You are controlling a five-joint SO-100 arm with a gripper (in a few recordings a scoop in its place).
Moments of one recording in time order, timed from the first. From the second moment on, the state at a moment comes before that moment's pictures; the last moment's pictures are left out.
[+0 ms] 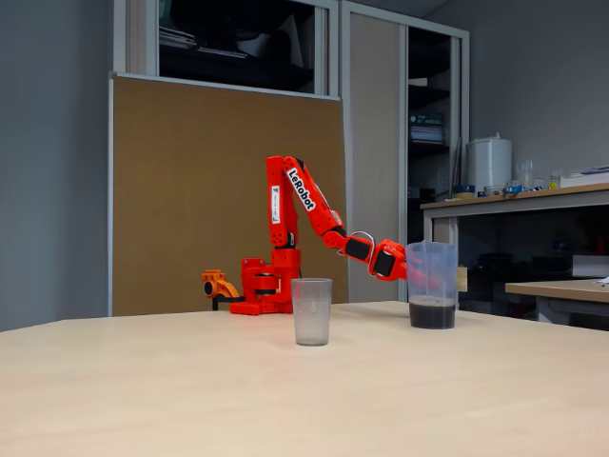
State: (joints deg) arm -48.8 97.0 155.4 -38.1 99.1
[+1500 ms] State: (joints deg) arm -42.5 94.7 152.7 -43.6 92.5
